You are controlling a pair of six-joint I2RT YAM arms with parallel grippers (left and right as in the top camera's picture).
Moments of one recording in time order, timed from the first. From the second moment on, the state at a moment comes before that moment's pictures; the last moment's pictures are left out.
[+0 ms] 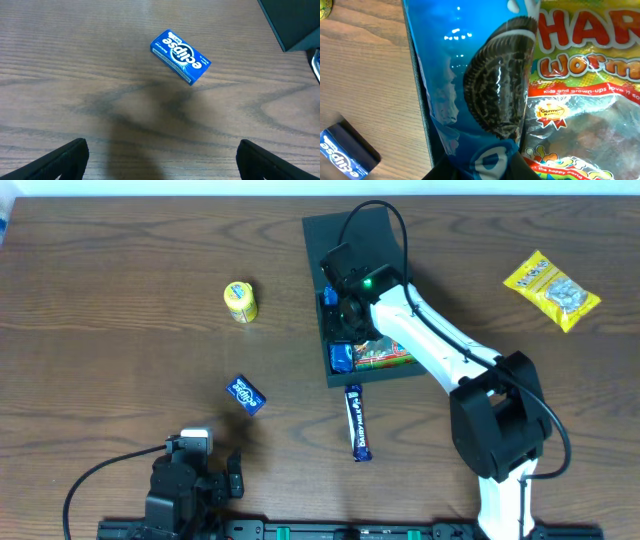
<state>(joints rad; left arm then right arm) -0.23 0.01 0.37 -1.11 -0.08 -0.19 0.58 2.09 1.69 -0.92 -0.12 0.55</state>
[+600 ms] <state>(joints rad) -0.23 0.01 0.37 -1.11 -0.08 -0.19 0.58 2.09 1.69 -0.93 -0.16 0.47</state>
